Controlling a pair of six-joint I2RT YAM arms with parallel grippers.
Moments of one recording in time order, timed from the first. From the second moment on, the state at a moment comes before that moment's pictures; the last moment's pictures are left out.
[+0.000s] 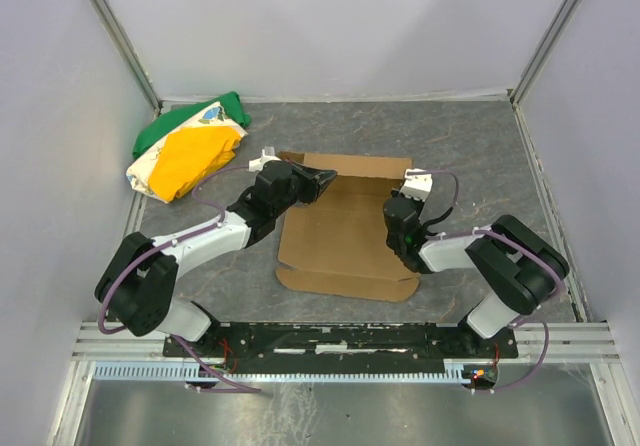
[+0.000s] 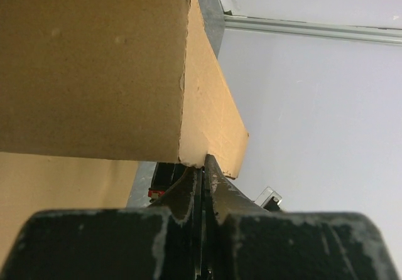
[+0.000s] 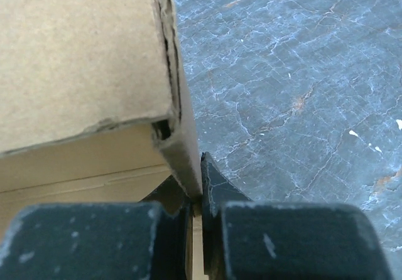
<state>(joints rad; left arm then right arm) -0.64 1.44 0.81 0.32 -0.07 -1.49 0.68 1.59 0.49 0.79 0.92 0.30</state>
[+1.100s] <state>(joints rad) -0.68 1.45 0.89 0.25 0.00 -1.47 0.68 0.48 0.47 -0.23 0.67 0.37</state>
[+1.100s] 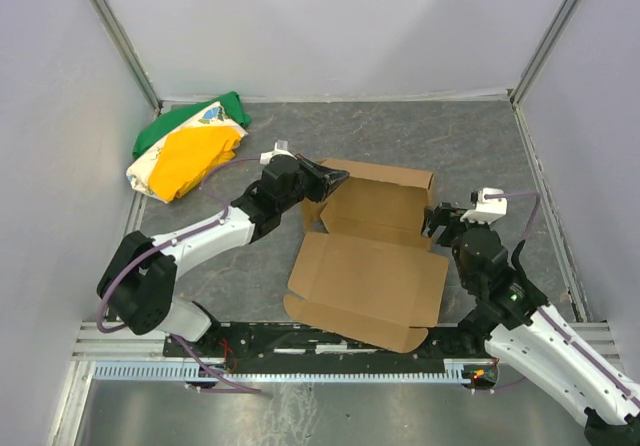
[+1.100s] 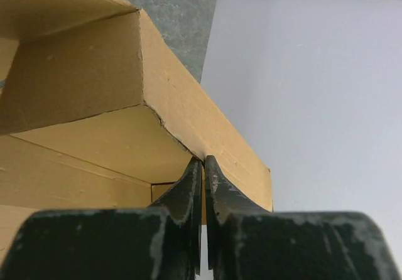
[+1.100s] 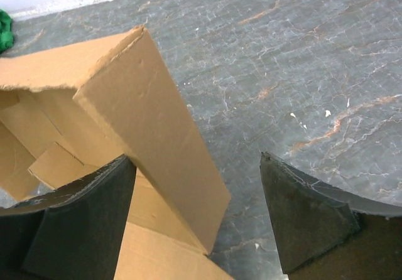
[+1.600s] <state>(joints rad) -0.64 1.47 0.85 0.31 -0.12 -1.42 0.67 0.47 0.49 -0.39 0.59 0.38</state>
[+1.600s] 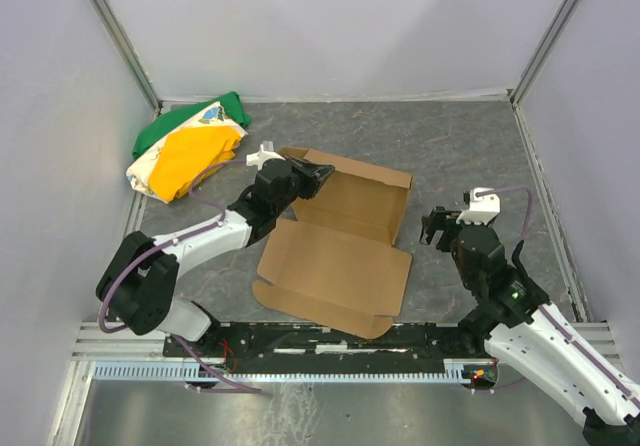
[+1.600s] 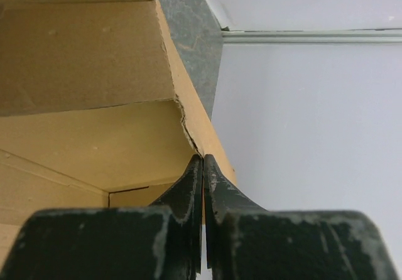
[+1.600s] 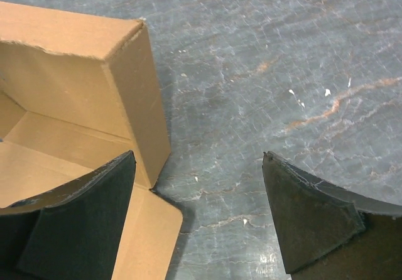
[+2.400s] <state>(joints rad) -0.64 1.30 0.57 0.74 -0.12 -1.29 0.64 1.33 1.48 -0.71 0.37 0.25</state>
